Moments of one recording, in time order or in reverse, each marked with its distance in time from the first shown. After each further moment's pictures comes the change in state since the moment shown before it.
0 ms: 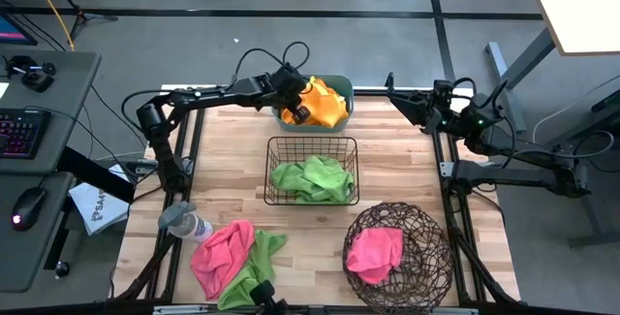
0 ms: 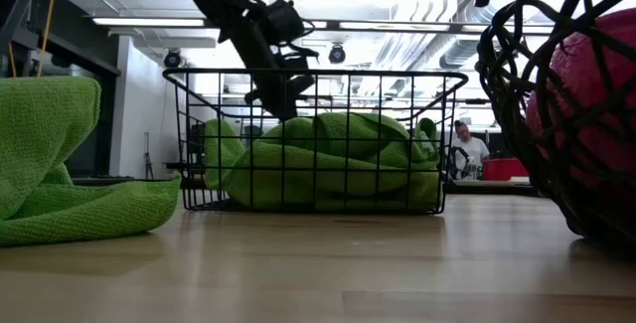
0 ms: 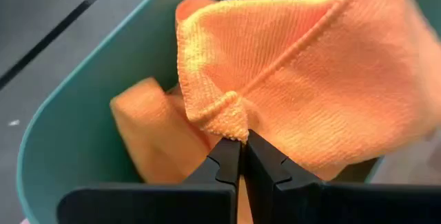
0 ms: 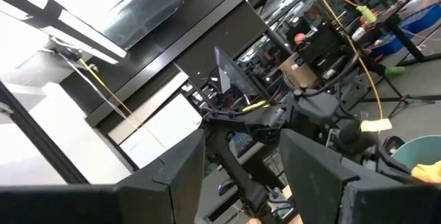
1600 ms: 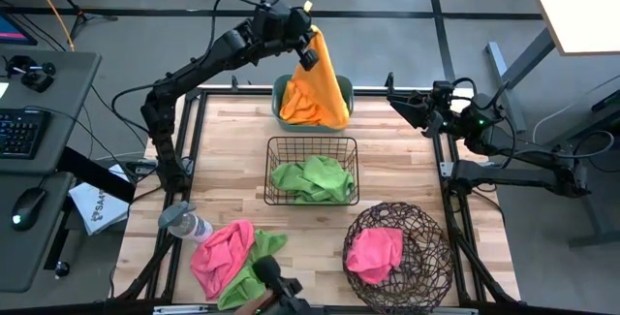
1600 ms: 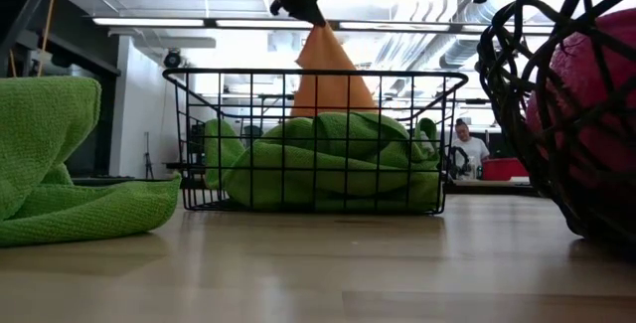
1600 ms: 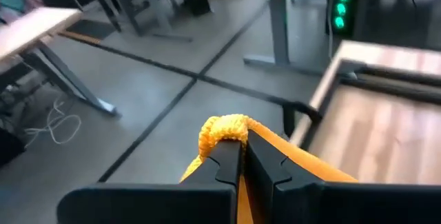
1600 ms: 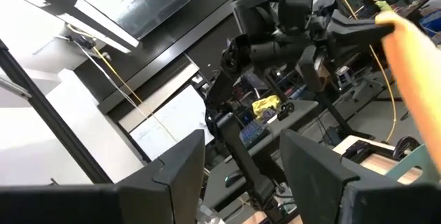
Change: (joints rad) left arm 0.054 0.049 0.678 -0.156 0.020 0.264; right arm 0.000 0.000 0.000 0.013 -0.059 -0.022
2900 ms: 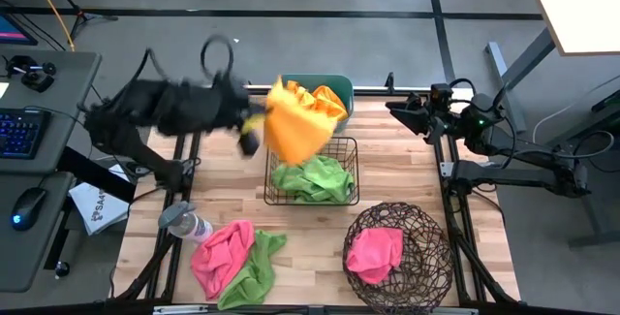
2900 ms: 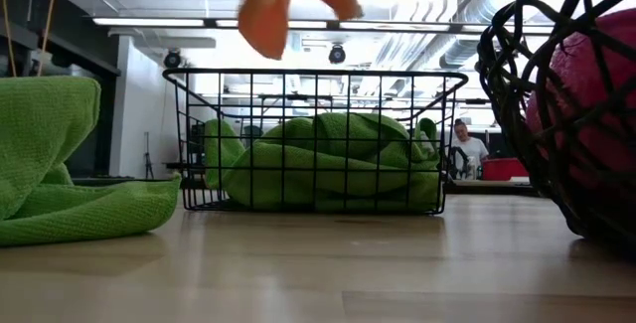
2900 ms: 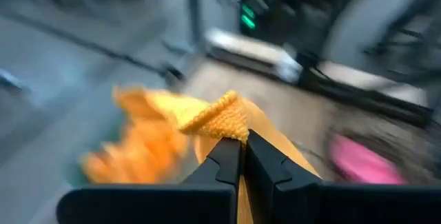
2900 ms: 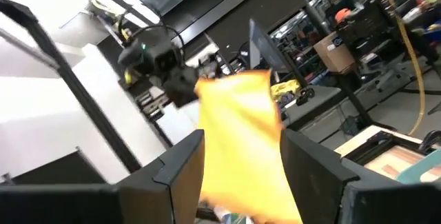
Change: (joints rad) left arm -0.763 -0.363 0.098 -0.642 -0.436 -0.564; right arm 0.000 0.000 0.000 -0.002 -0.115 -0.031
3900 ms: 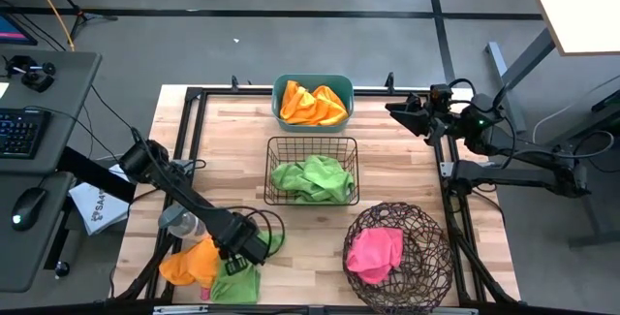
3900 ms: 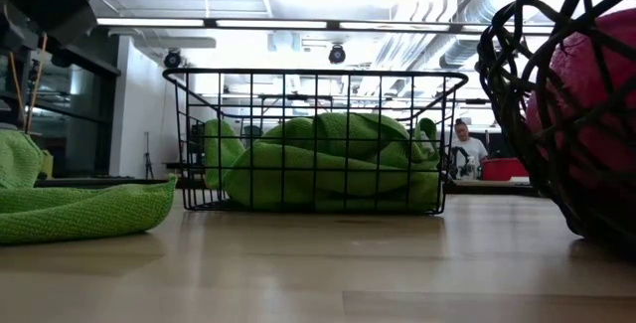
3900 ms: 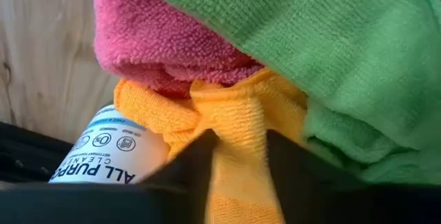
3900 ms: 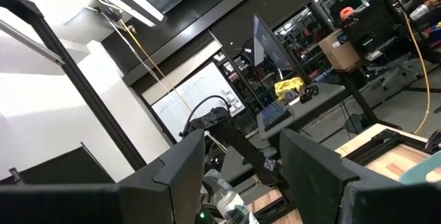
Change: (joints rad) left arm -0.440 0.307 -0.861 -0.011 0.870 -0.733; right arm 0.000 0.000 0.000 0.001 -0.023 -0.002
